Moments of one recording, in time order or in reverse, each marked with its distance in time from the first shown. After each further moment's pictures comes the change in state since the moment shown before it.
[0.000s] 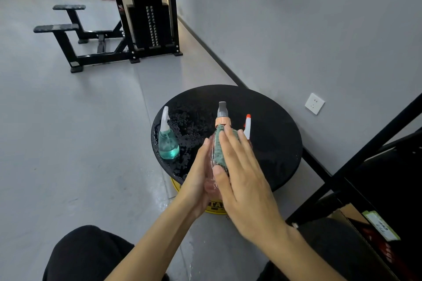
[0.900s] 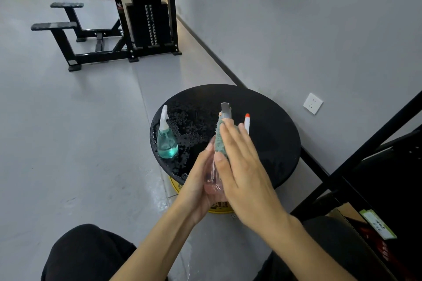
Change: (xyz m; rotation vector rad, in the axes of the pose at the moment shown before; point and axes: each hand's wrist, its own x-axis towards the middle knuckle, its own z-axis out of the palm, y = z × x) left_hand -0.009 -0.003 0.002 -0.077 -0.054 -0.047; right_hand 0.012 -0.003 -0.007 0.070 -0.019 0.024
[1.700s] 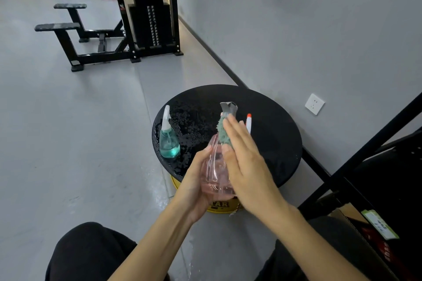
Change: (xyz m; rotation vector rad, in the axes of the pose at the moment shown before) left_hand -0.003 0.003 -0.006 -0.049 0.061 0.005; right_hand 0.011 0.005 -0.002 0.195 -0.007 0.038
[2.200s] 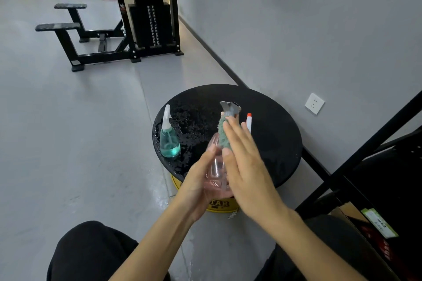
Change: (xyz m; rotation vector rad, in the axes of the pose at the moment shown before) left_hand -0.006 -0.002 0.001 0.127 -0.020 0.038; right_hand -0.008 -0.001 0.002 -0.028 0.023 -0.024
